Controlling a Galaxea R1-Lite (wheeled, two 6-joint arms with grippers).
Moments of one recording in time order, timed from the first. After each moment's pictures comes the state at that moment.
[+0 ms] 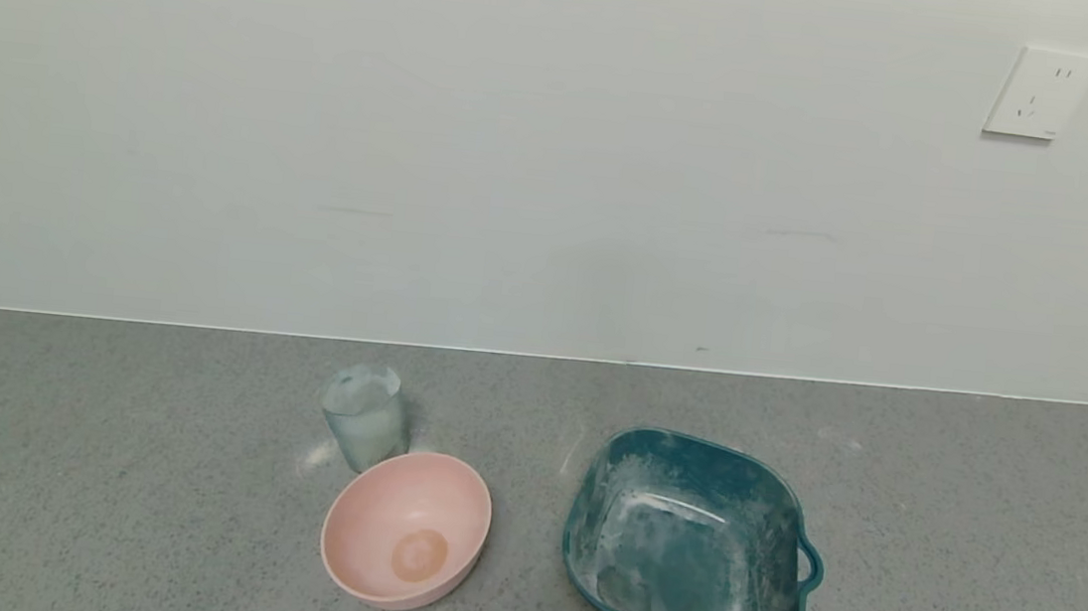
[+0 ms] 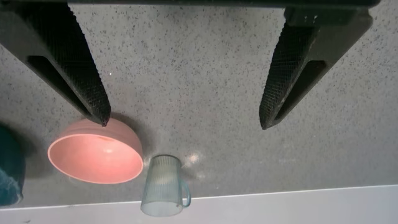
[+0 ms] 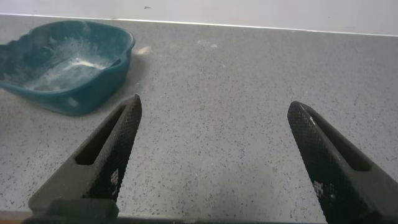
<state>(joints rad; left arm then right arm) 0.00 0.00 0.00 0.01 -0.01 0.05 0.00 0.00 0.00 0.00 0.00 -0.01</state>
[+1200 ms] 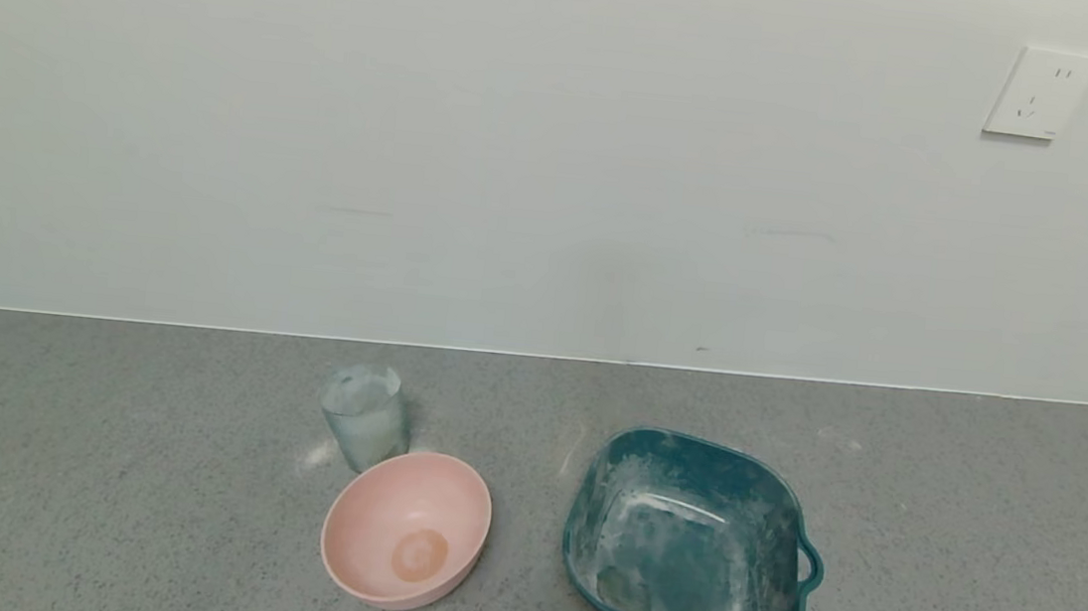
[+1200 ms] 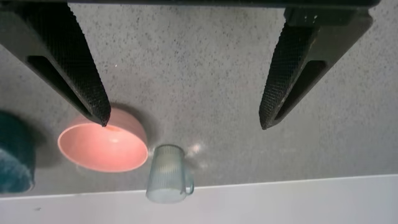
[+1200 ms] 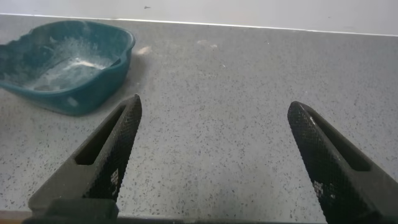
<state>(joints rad) 0.00 0.01 -0.06 0.02 -0.02 0.04 0.00 0.00 0.00 0.00 0.00 -0.01</state>
